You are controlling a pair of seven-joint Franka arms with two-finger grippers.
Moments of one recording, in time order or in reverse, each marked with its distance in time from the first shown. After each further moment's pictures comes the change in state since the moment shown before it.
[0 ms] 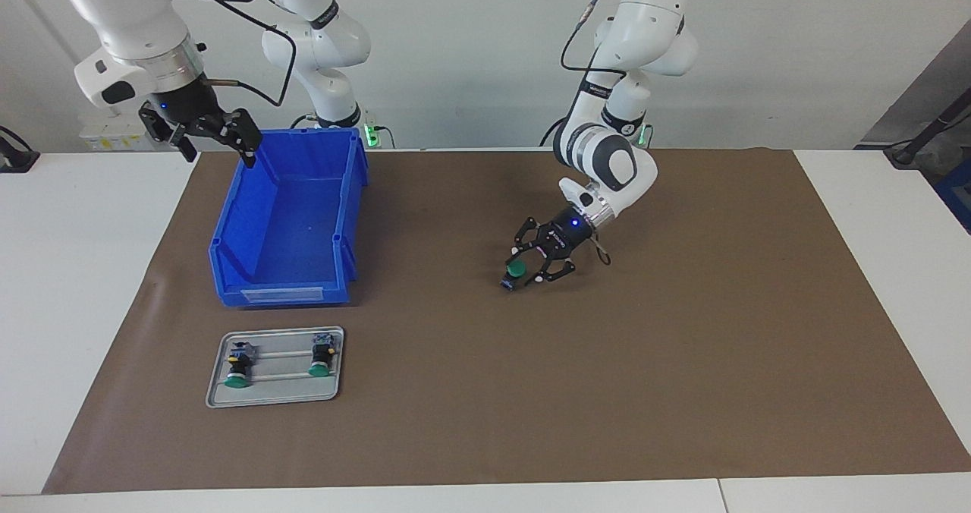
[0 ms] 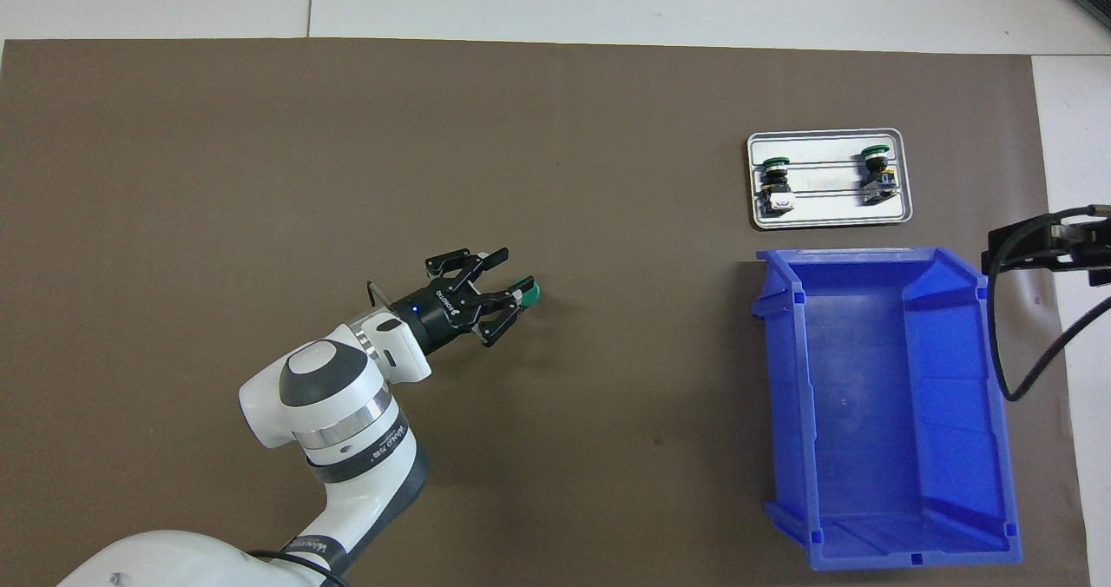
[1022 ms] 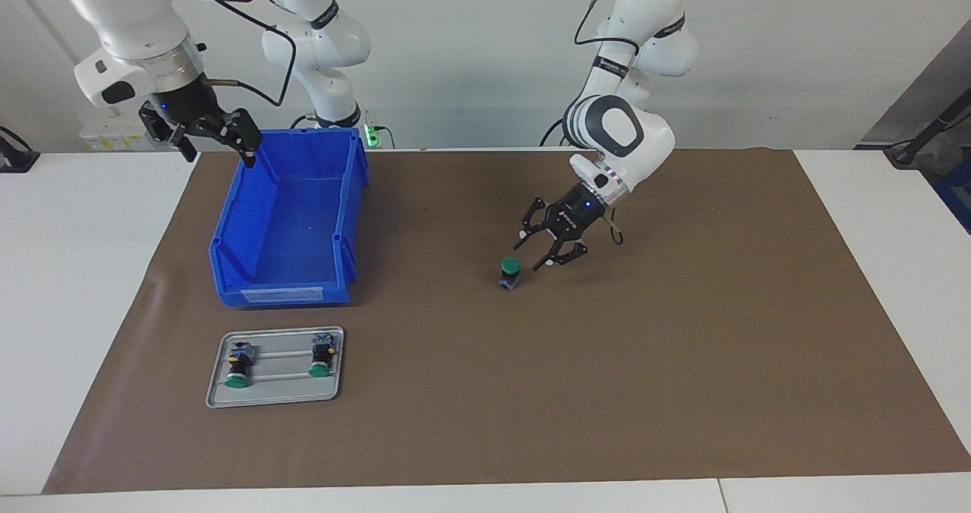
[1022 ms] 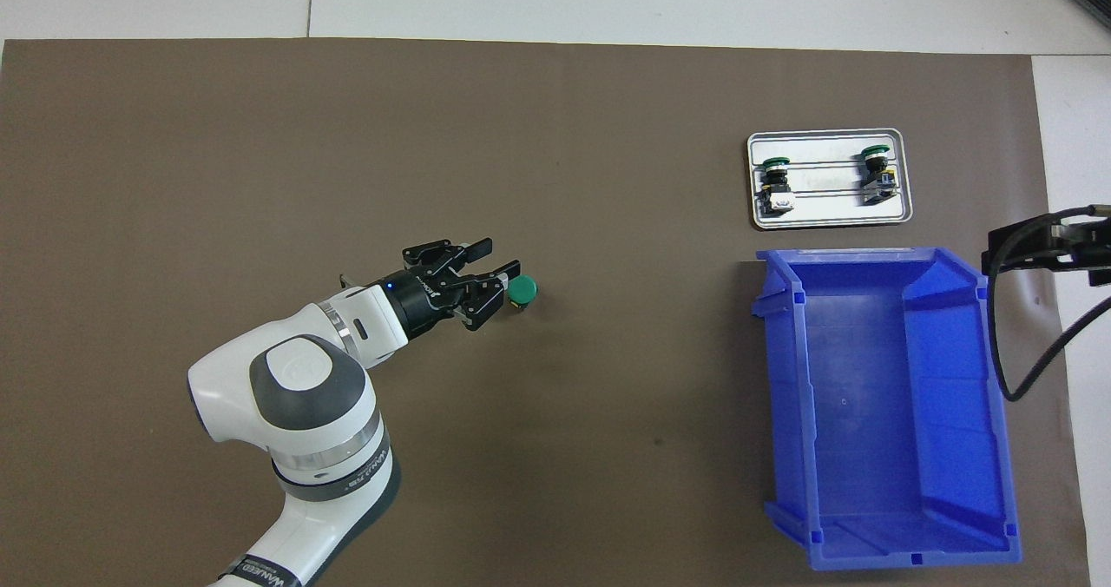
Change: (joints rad) left arm -0.025 -0.117 0.019 0.036 0.360 0.174 -0.568; right arm 0.000 0.000 0.000 0.000 0.000 0.000 0.000
